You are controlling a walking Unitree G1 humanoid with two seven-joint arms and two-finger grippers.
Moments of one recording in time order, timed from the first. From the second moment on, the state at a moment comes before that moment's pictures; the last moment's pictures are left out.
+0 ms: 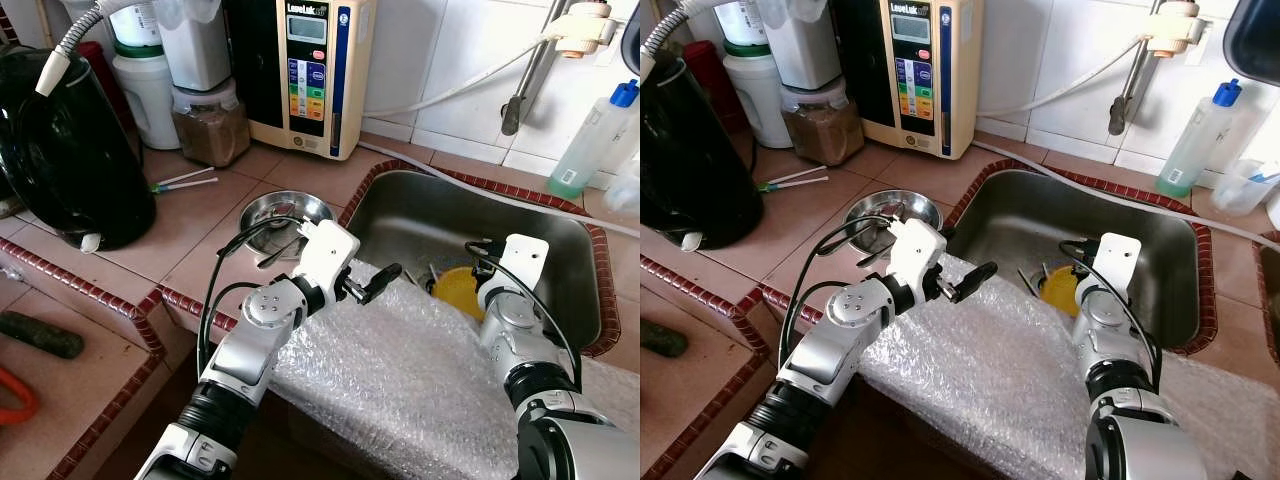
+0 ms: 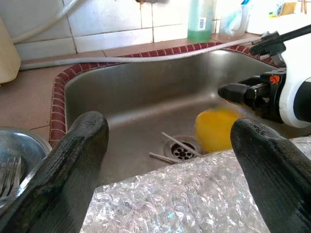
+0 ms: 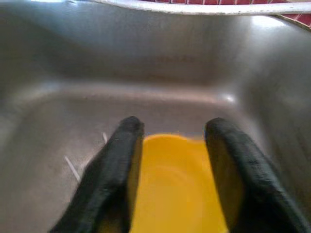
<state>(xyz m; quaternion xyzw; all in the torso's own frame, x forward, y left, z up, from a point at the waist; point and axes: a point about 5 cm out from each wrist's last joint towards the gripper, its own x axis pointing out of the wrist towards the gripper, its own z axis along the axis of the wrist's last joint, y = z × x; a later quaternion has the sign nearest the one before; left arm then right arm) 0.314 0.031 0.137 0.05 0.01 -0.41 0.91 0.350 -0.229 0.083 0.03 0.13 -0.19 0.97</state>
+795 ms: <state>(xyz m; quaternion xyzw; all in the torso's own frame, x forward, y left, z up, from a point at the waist) 0.346 0.081 0.174 0.05 -0.09 -0.18 0.98 0.365 -0.156 0.115 0.10 0.01 0.02 0.99</state>
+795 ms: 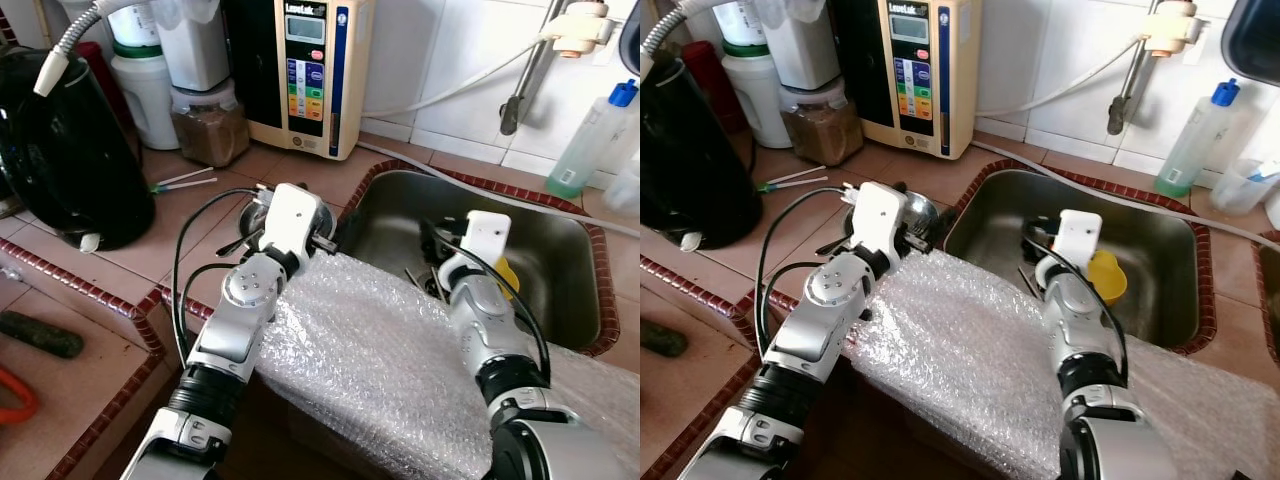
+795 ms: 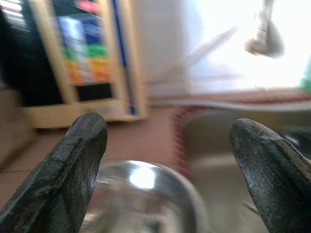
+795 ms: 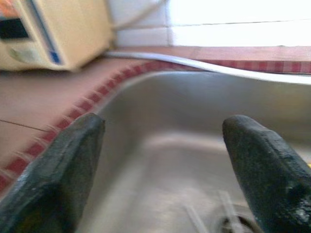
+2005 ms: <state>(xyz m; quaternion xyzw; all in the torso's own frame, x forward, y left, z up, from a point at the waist) 0.330 0.140 0.136 0.04 -0.04 0.00 1.00 0.315 -0.103 0.132 0.03 -0.04 0.31 0.95</state>
